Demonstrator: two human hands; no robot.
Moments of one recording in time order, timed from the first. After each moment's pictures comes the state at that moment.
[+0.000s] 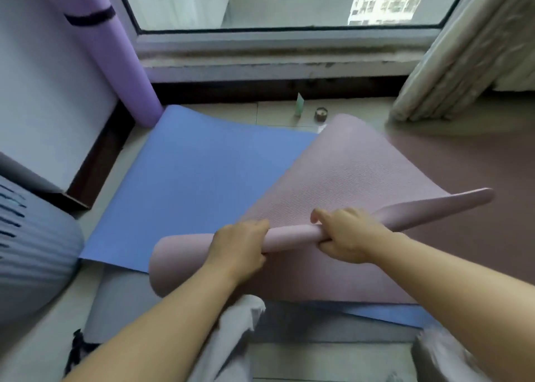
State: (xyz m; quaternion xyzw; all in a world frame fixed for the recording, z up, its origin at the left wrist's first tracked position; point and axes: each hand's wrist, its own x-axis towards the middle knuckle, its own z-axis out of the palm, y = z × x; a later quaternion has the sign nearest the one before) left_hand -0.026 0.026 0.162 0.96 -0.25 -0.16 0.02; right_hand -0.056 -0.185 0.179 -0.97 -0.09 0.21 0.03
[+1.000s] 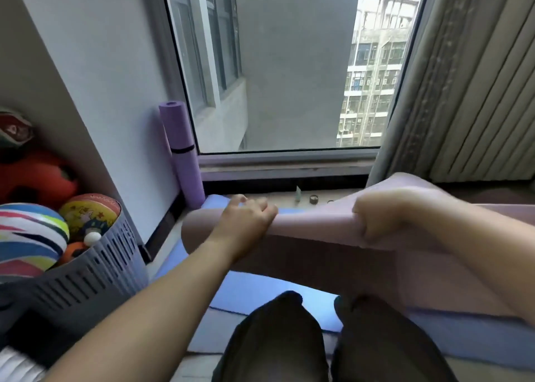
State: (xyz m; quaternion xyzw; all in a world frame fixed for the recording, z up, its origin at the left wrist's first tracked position) left_hand -0.192 0.099 0.420 0.90 -0.37 0.19 -0.08; right_hand -0.273 -0.119 0.506 -0.96 -0.01 0.23 -0.14
